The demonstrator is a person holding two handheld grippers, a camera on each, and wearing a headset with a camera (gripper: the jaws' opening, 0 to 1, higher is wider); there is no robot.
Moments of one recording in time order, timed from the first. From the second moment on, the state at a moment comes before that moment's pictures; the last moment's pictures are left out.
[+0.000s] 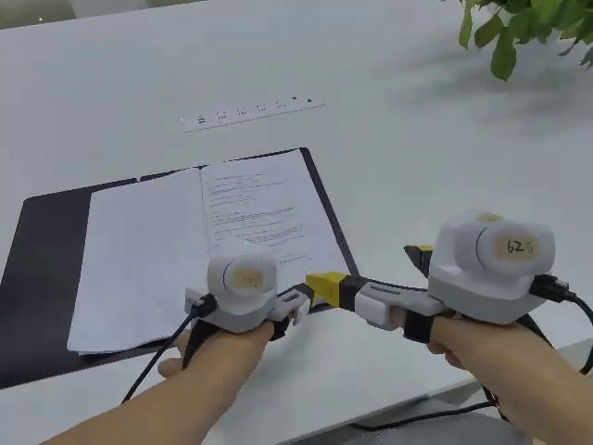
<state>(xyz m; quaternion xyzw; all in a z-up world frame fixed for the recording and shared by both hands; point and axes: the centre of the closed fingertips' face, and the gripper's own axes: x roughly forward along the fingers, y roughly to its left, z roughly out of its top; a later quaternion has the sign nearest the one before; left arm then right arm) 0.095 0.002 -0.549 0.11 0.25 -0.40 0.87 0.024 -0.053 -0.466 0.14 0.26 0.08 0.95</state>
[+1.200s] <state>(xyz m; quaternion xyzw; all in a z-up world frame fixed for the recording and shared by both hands) 0.107 0.011 -0.548 0.06 0.22 -0.38 0.90 0.031 -0.036 -0.485 0.17 0.29 0.10 0.94</state>
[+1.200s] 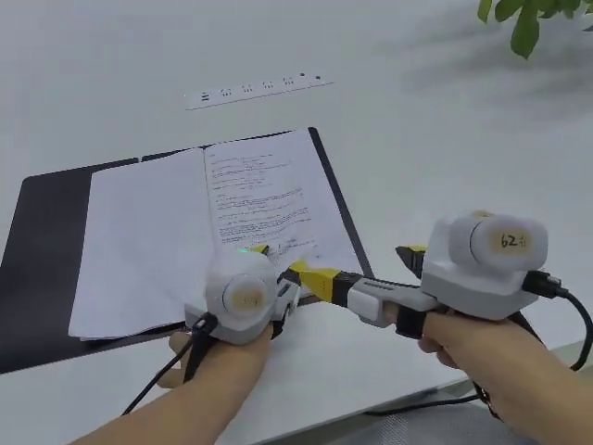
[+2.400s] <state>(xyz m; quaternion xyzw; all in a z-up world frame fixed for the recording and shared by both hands) 0.112 0.015 -0.549 0.04 0.22 -0.38 0.90 0.054 0.012 -0.516 0.46 0.30 0.05 0.83</state>
